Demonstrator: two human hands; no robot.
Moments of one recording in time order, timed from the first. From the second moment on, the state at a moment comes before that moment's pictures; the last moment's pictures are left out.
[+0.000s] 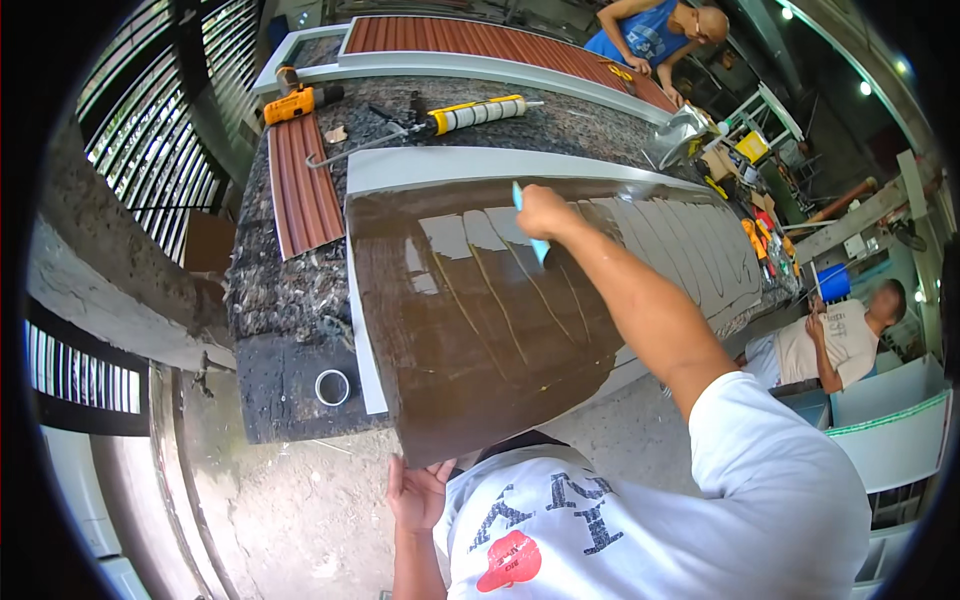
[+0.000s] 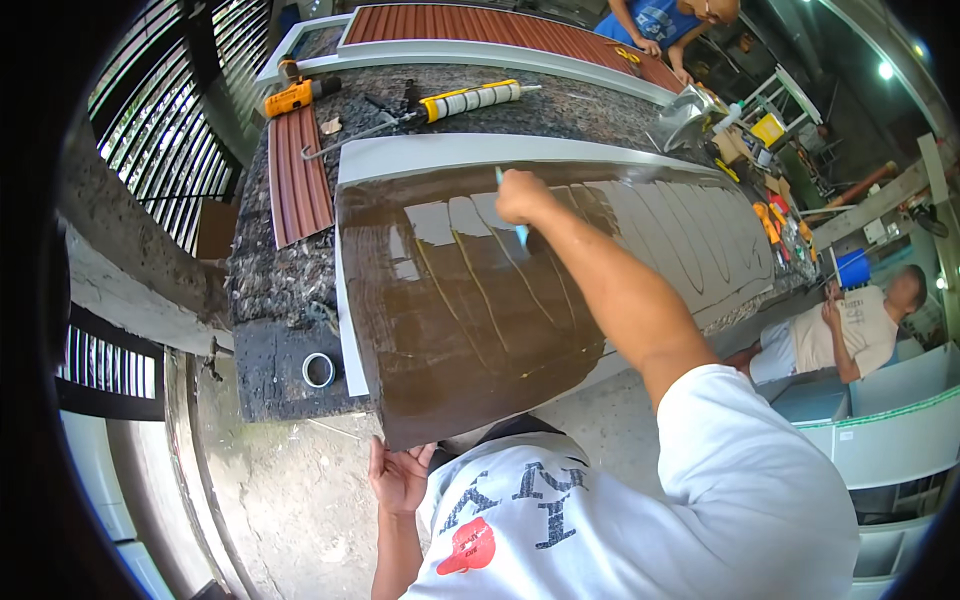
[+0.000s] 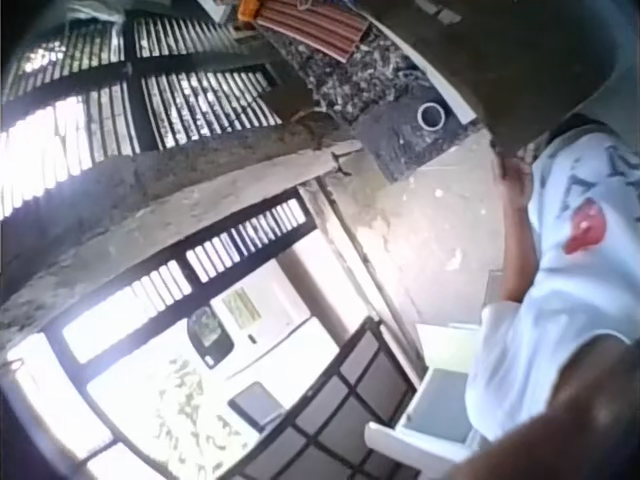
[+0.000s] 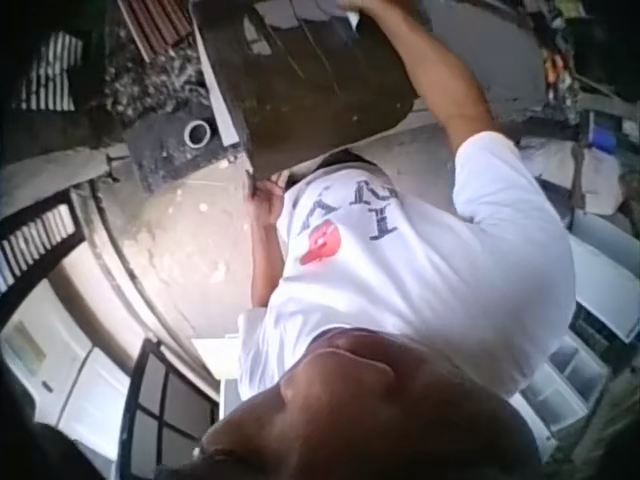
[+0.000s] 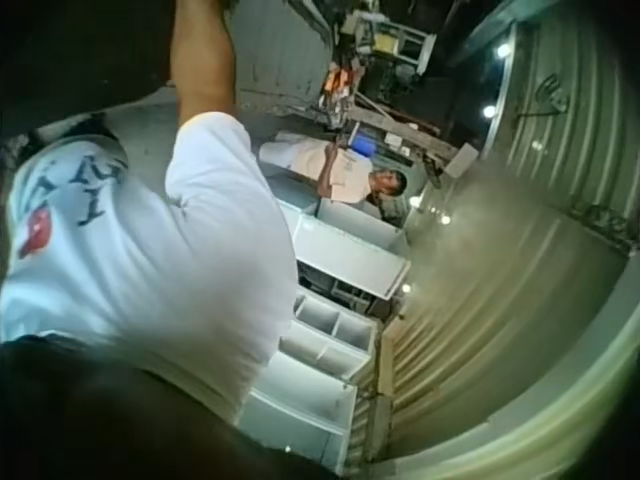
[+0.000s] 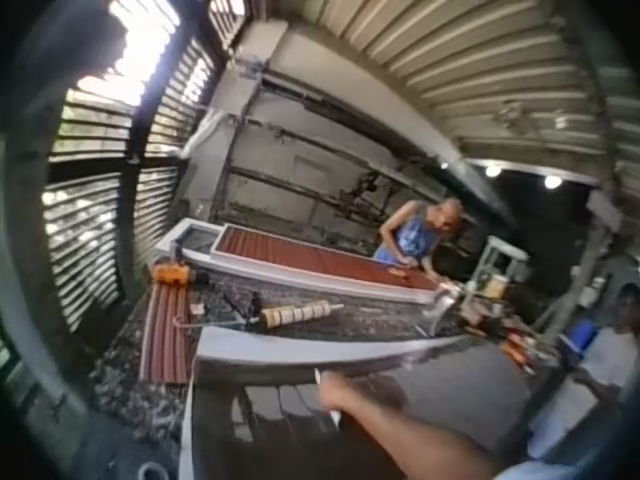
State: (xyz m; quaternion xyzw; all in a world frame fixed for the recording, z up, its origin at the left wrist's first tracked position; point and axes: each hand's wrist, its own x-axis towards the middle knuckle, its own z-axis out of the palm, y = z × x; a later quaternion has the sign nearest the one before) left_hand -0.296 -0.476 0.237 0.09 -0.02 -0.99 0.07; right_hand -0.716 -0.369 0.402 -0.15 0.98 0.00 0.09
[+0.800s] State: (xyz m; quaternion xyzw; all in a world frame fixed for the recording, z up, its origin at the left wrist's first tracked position) left_hand -0.300 -0.469 0.262 0.23 -0.08 -0.96 0.10; right_hand -0.680 -0.320 0.515 -0.22 0.94 -0.17 0.17
